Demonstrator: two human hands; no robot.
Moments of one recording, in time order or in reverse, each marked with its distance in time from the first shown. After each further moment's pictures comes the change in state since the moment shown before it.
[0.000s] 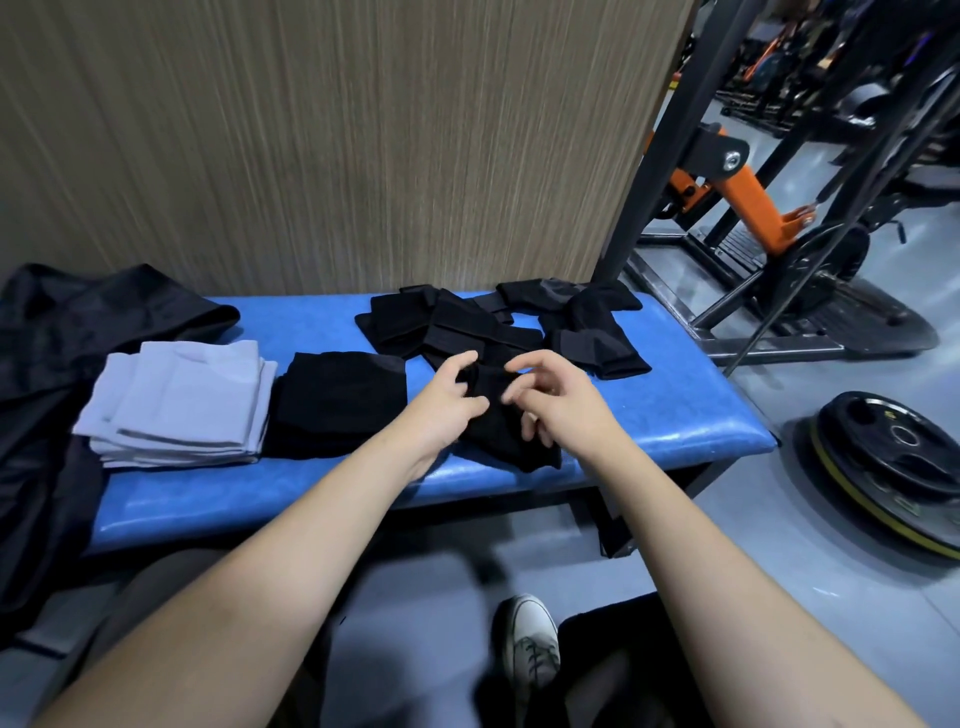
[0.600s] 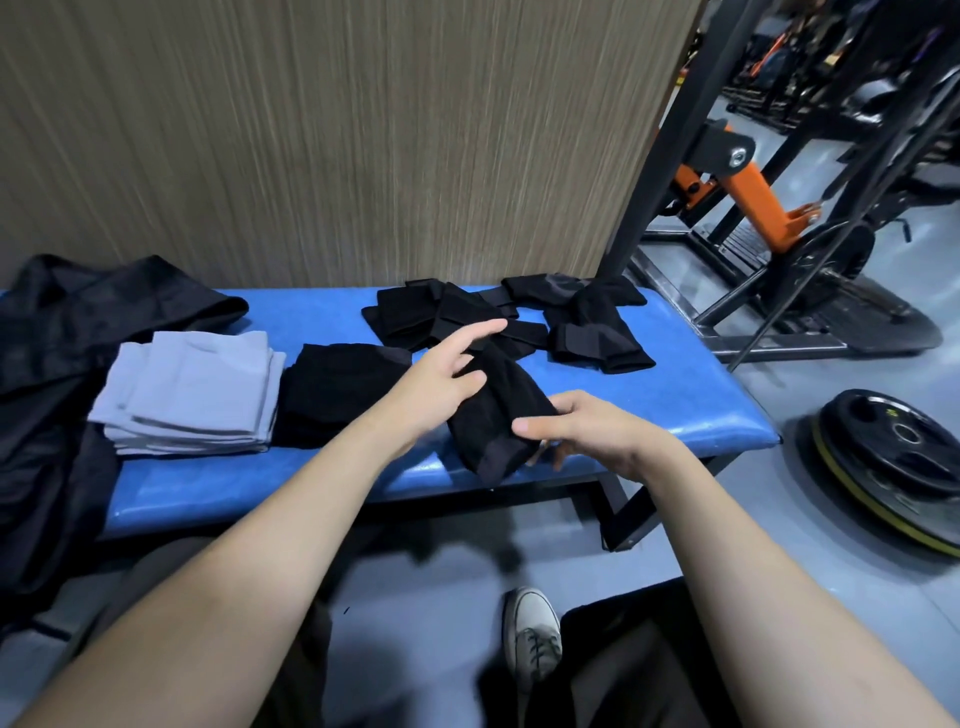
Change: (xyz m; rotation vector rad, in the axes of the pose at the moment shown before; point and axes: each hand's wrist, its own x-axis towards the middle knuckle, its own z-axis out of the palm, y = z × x) left_hand -0.017 0.018 -0.022 0.248 -0.048 0.283; right_hand -0.011 0.009 -0.027 -0.044 -0.460 0.268
